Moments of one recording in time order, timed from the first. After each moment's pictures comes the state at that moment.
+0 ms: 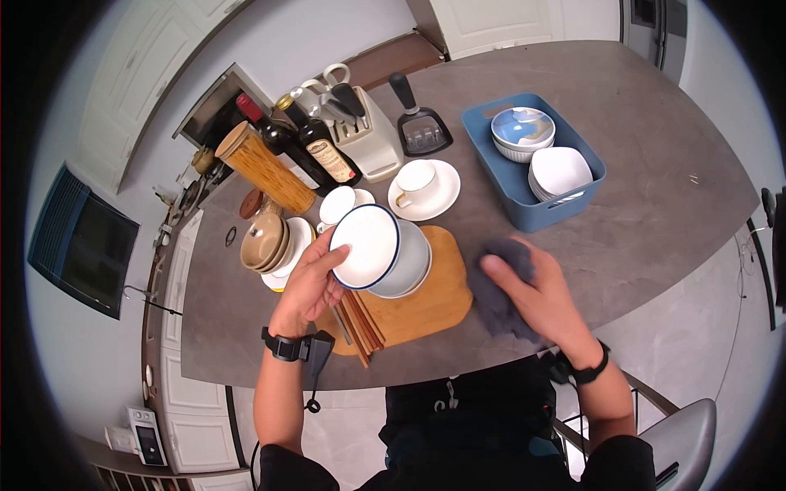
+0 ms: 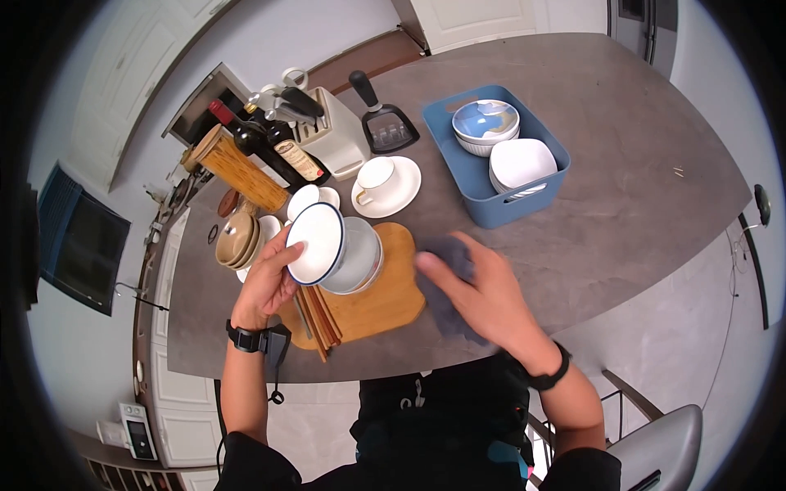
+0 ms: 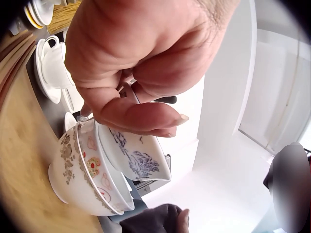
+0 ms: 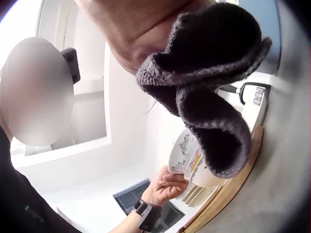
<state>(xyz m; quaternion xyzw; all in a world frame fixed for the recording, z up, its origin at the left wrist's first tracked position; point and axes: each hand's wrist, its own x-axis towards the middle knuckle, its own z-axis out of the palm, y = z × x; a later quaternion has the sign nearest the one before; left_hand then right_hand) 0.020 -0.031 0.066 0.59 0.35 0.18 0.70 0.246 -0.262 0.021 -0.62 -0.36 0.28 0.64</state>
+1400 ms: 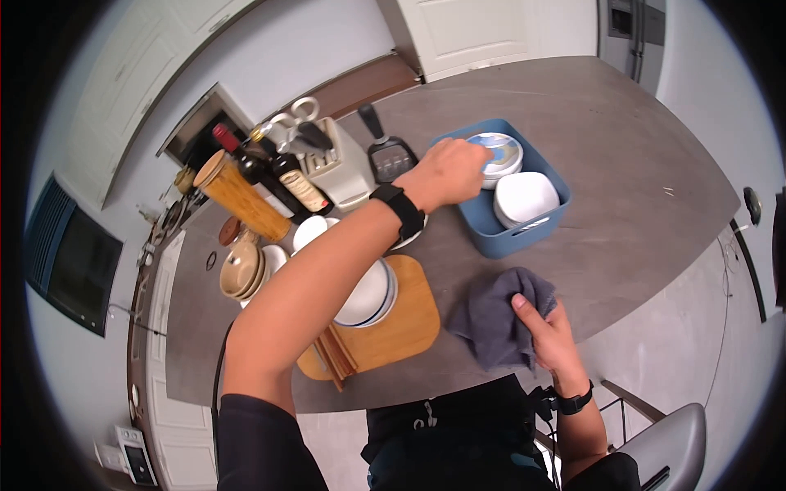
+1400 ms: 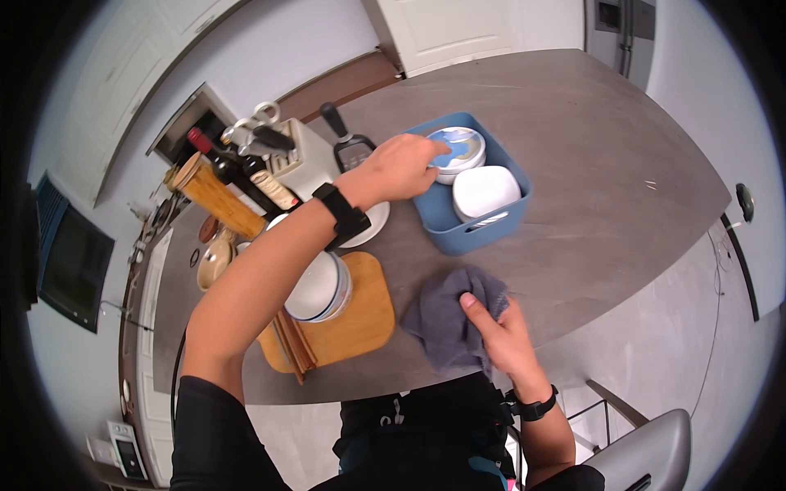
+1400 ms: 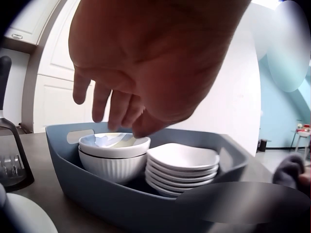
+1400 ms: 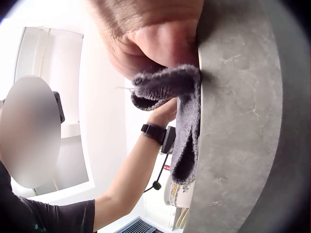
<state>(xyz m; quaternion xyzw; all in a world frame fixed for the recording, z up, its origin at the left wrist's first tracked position) 0.307 -0.034 0.077 0.99 0.01 0.10 0.00 0.270 -0.308 -0.042 -0.50 -0.22 0.34 0.76</state>
